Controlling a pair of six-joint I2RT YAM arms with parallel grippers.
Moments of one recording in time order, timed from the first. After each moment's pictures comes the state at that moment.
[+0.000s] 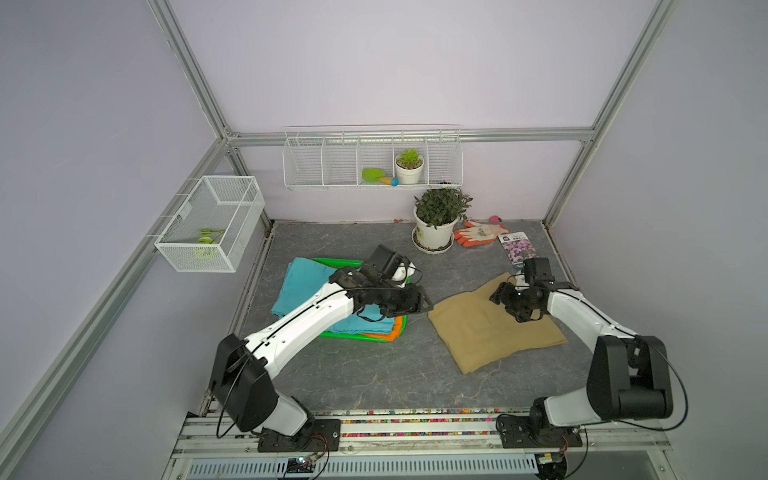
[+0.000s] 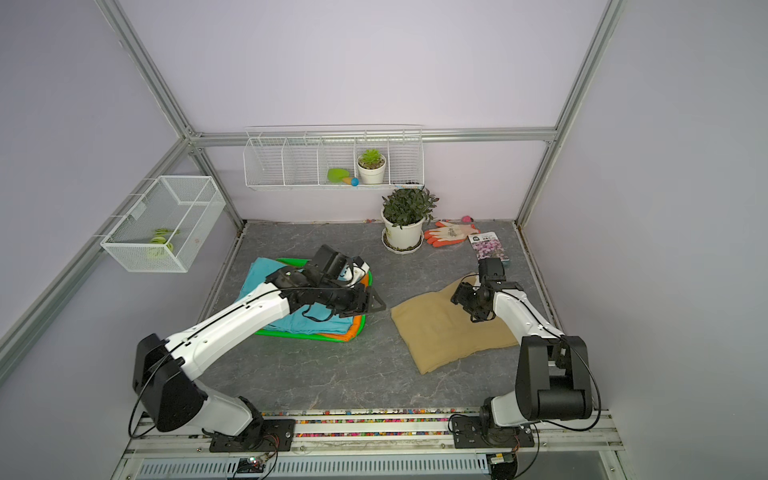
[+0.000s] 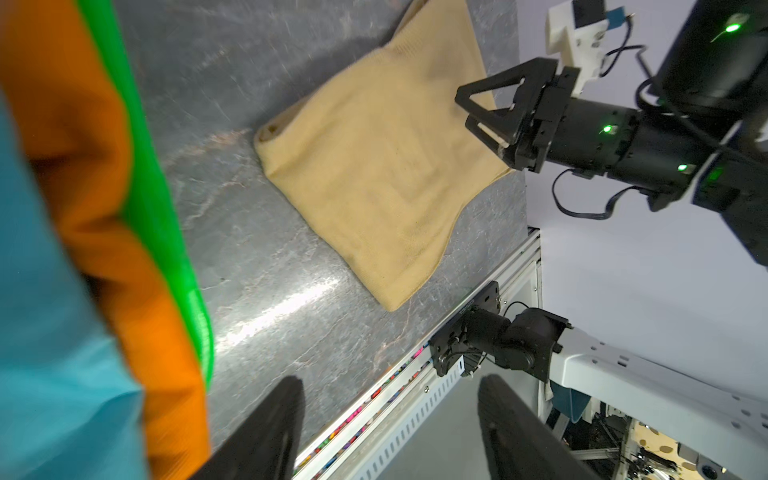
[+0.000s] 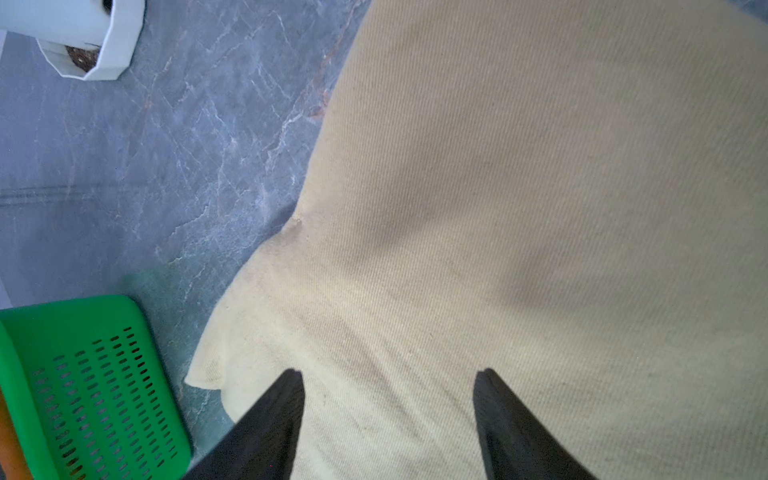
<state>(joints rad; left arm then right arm) -0.81 1.55 1.32 -0.71 0.47 -0.69 0.00 1.47 0.91 -0.59 -0.26 0.55</state>
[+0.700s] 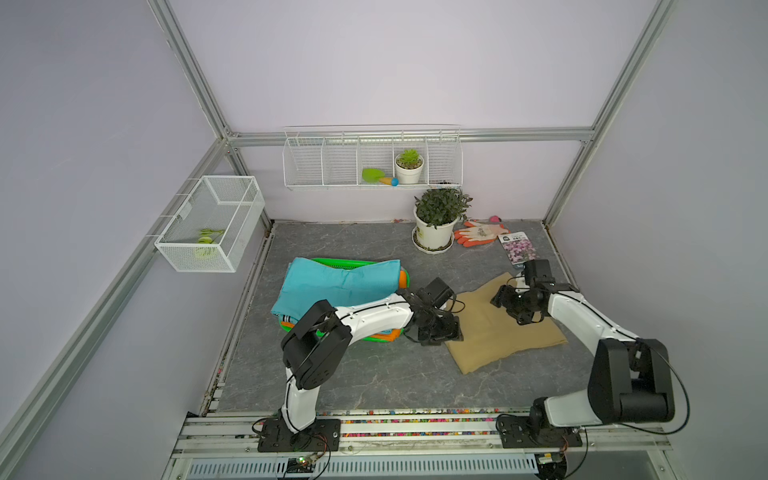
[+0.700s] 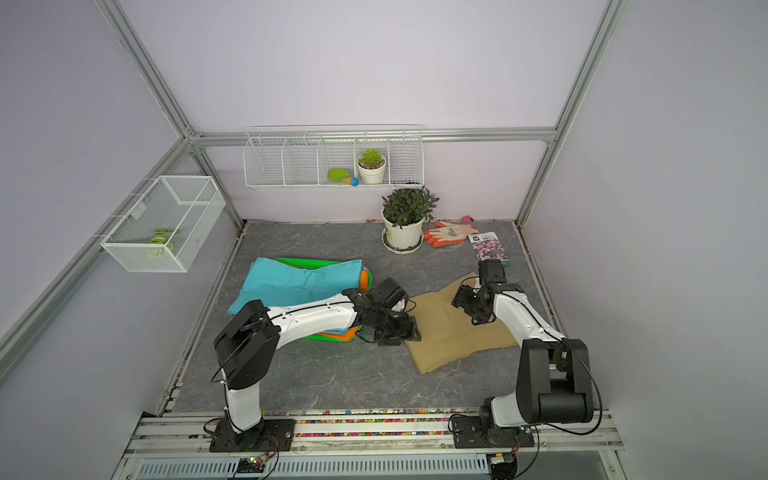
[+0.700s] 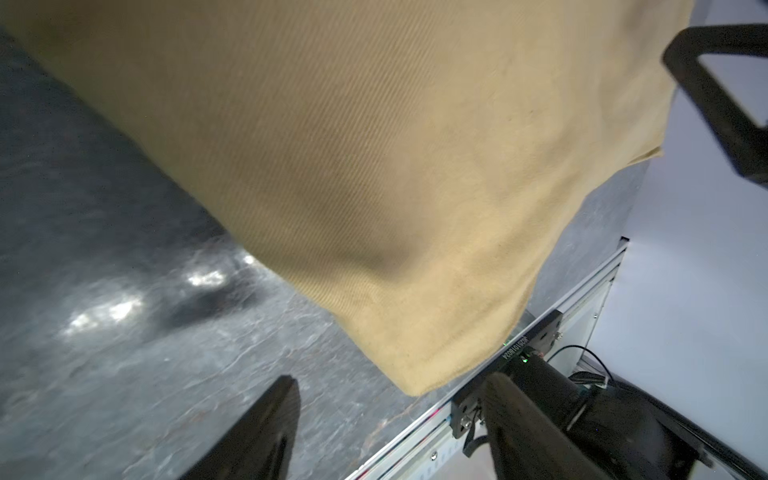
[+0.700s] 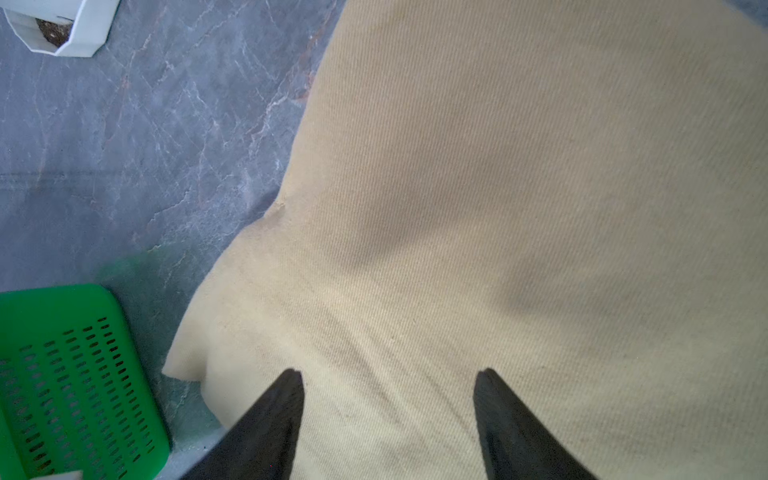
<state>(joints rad) -1.00 1.95 1.36 -0.52 0.41 -0.93 0.00 1.45 0.89 -0.61 -0.23 0.51</state>
